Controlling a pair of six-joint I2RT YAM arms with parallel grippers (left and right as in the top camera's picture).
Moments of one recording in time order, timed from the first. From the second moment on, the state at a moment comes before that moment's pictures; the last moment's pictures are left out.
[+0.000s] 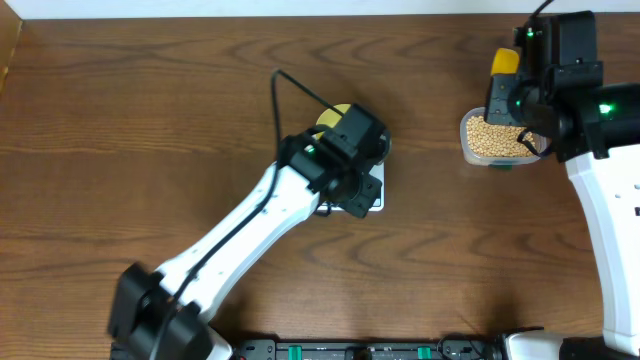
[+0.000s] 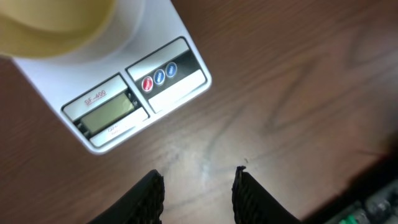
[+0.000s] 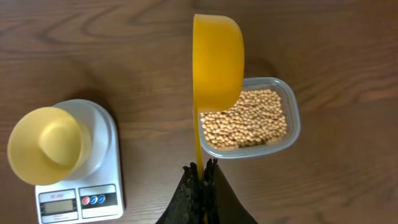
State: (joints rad) left arm -0.70 1.66 1.40 -0.99 0.15 -0.16; right arm 0.15 1.51 1.71 -1.15 0.13 0.24
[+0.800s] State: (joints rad) left arm -0.70 1.94 1.38 -0.80 0.15 -0.09; right arm 0.13 1.50 1.71 -1.22 0.13 0.24
